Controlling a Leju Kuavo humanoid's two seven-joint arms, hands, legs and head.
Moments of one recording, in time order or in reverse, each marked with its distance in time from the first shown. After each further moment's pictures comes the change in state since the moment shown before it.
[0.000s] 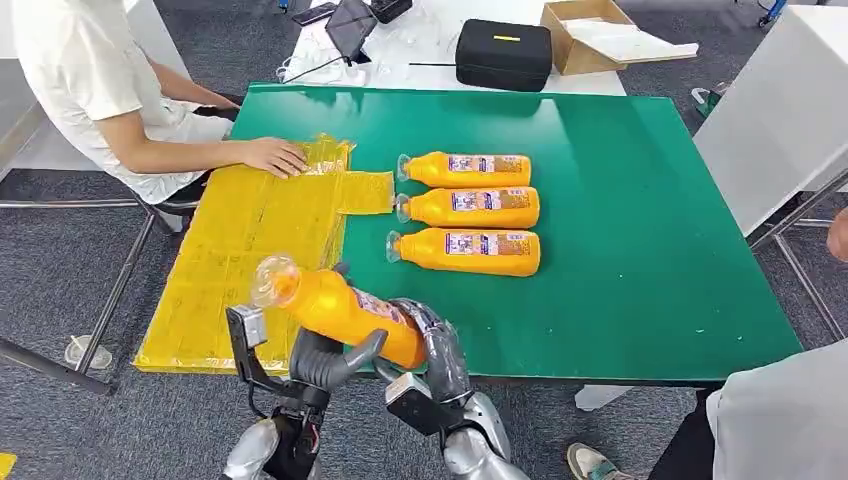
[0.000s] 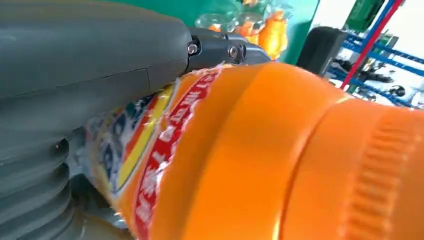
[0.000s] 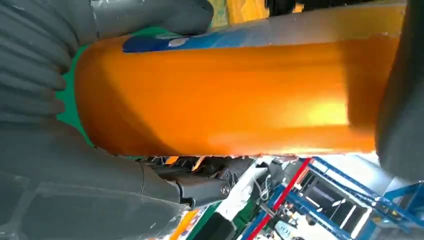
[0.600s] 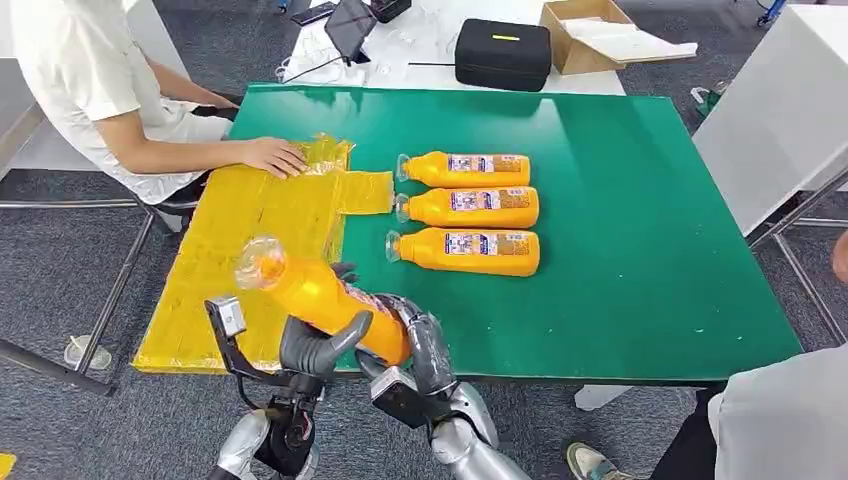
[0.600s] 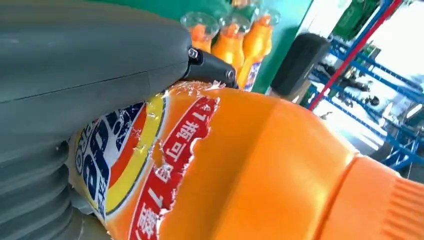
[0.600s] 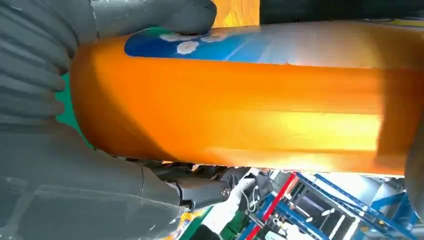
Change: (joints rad) left arm -0.016 -0.010 0.026 -0.031 0.133 0.008 -0.003; right arm -0.065 0.028 0.052 0.089 -0.058 0.016 -0.024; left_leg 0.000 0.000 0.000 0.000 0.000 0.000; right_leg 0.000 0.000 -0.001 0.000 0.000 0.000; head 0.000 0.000
